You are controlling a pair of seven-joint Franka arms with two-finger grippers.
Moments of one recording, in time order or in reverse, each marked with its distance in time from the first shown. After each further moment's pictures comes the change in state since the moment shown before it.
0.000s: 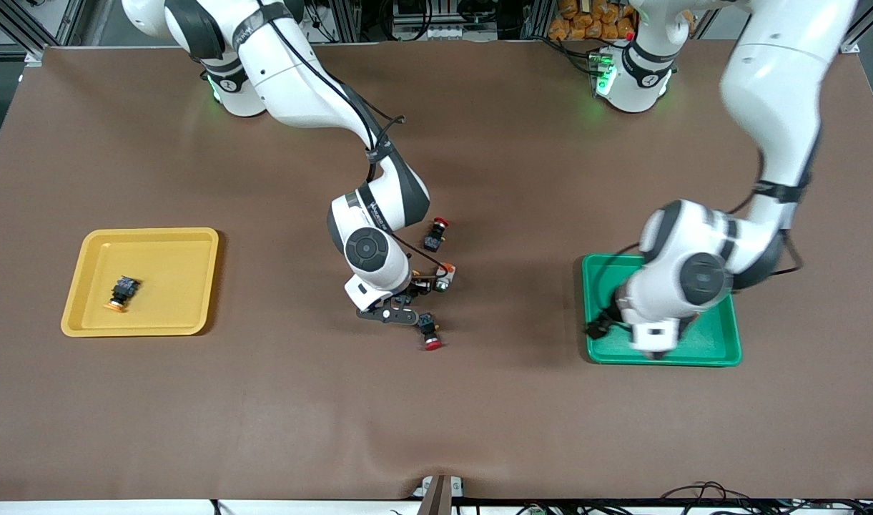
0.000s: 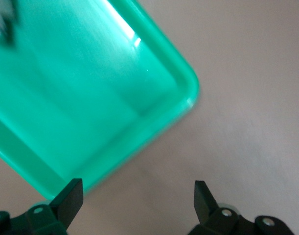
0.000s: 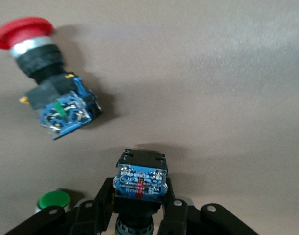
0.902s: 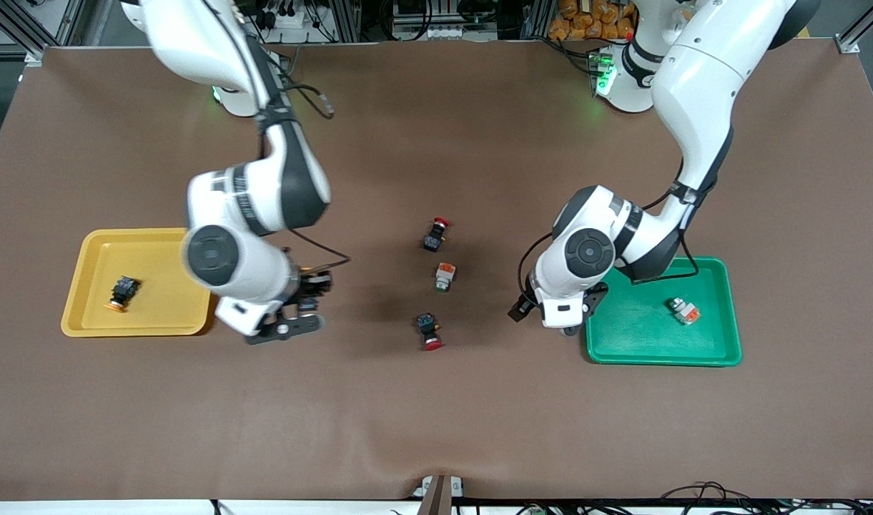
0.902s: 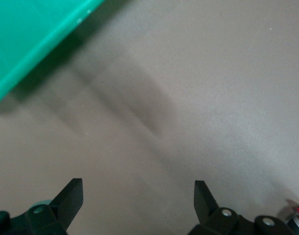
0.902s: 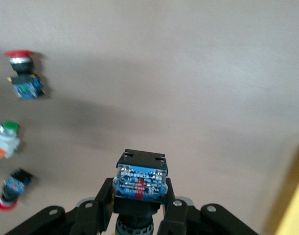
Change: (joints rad) left arm -0.162 0.049 0.000 0.015 -0.010 0.079 -0.192; right arm -0.094 -0.247 -0.267 0.025 -0.019 -0.457 -0.591
